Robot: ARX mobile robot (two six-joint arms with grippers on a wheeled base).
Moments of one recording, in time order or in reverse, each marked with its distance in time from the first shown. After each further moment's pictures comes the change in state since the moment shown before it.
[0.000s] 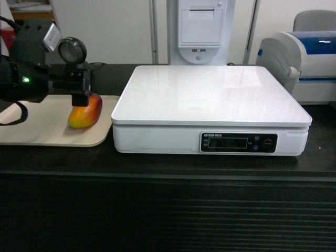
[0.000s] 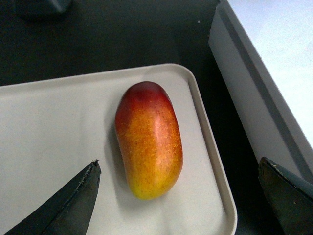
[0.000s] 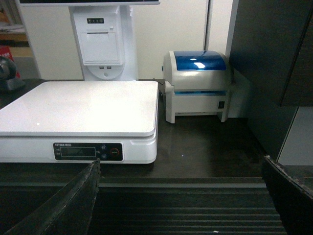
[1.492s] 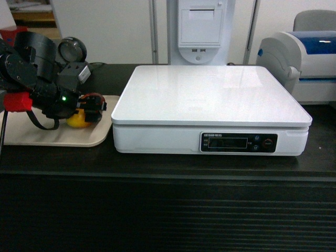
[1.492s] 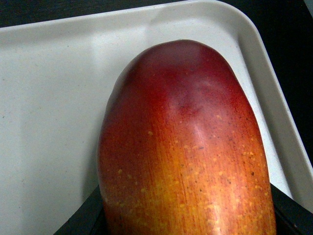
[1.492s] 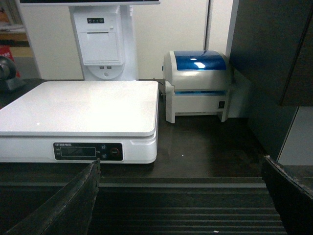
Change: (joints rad) left arm 0.035 0.435 0.544 -0.358 0.057 0.054; right arm 0.000 0.000 0.000 0.000 0.000 0.000
